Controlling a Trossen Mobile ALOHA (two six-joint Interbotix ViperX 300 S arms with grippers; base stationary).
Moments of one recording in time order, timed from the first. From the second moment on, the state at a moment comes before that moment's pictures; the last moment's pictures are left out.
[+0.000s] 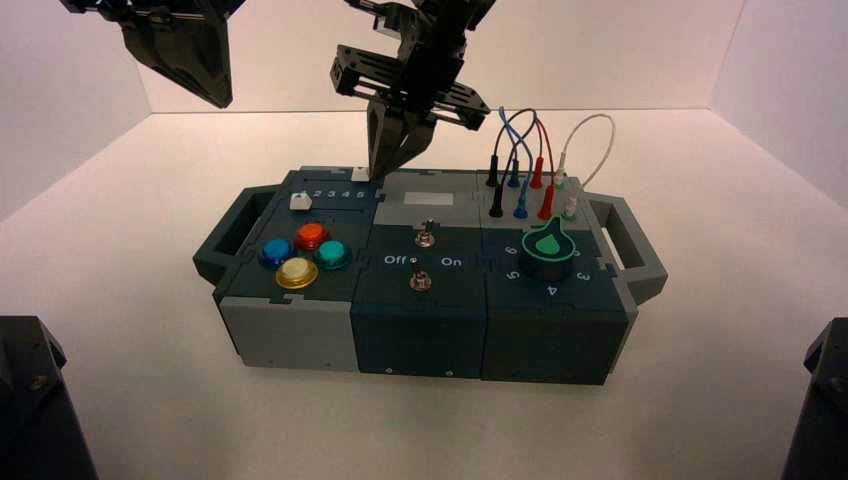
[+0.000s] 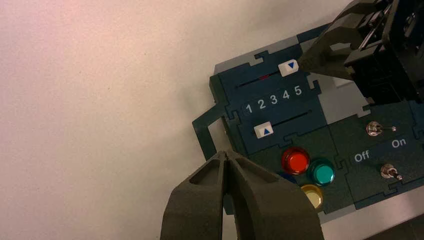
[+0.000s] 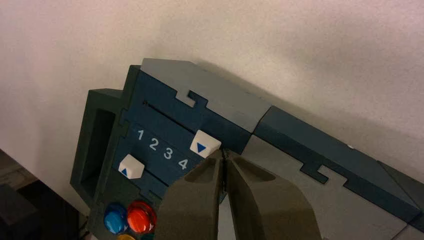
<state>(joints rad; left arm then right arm) -0.44 -0.45 0.90 -0.01 0.75 -0.02 0.71 0.31 0.39 0.50 0.58 0.02</state>
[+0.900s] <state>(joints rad) -0.45 -0.44 0.91 -0.01 0.75 -0.02 0.75 0.39 0.28 0.53 0.60 0.02</state>
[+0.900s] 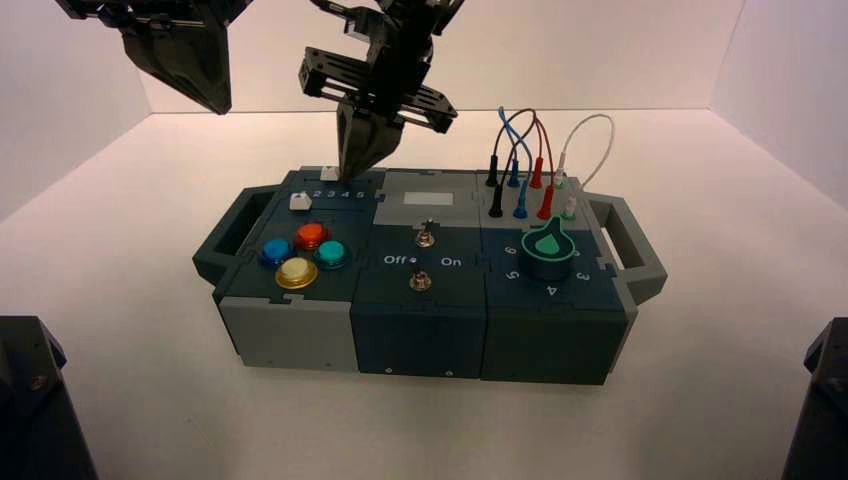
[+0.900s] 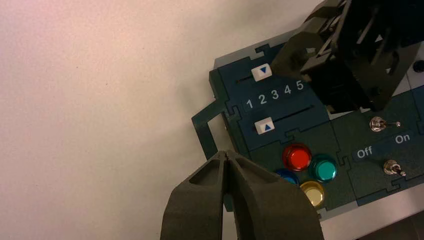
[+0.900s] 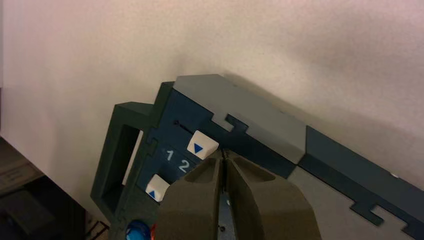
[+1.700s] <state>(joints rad) -0.45 -0.44 0.91 -0.01 0.76 -0.02 0.75 0.40 0.27 0.54 0.61 0.02</state>
